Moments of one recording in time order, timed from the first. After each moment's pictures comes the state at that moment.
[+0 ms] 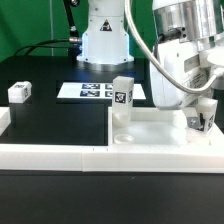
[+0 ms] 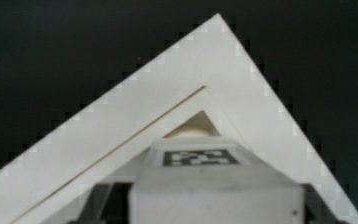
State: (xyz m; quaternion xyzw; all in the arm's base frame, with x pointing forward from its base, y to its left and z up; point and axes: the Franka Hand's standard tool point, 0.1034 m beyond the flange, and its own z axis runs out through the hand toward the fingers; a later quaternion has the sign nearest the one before) arm 0.629 0.115 0.060 -0.46 0.88 0.05 0.12
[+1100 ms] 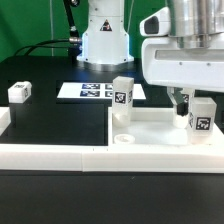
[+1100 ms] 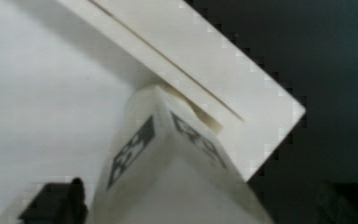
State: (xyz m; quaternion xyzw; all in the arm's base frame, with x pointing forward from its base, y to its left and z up) arm 0.635 0.122 0.068 -0.94 0.34 -0.03 0.07
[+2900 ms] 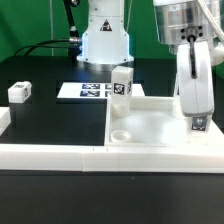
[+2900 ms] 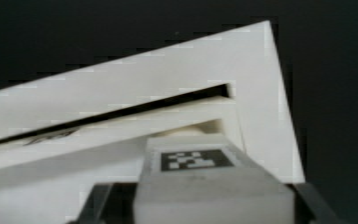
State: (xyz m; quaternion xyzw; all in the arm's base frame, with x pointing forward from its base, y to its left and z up) arm 0.633 0.112 0.066 -0.58 0.81 0.08 0.07
